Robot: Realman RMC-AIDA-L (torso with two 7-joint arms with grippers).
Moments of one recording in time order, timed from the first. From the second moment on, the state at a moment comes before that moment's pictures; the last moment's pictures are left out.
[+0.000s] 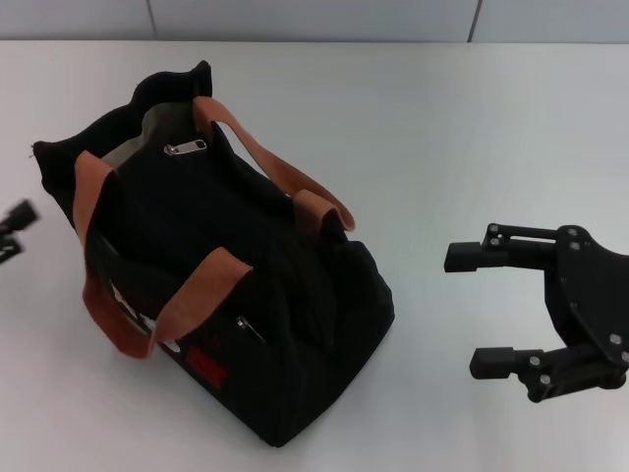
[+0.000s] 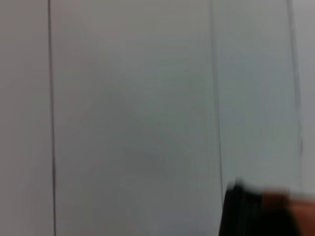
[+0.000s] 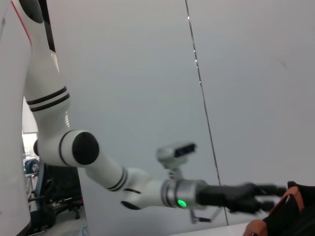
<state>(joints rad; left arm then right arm) -0.15 -1.96 0.53 0.51 1.58 1.68 -0.85 0.43 2.08 -0.81 -0.75 -1.78 -2.08 1.27</state>
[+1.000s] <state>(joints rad) -0.28 -2.06 0.52 0.52 1.77 1.70 -0.66 0.43 2.08 -0.84 -0.75 -1.78 -2.08 1.27</state>
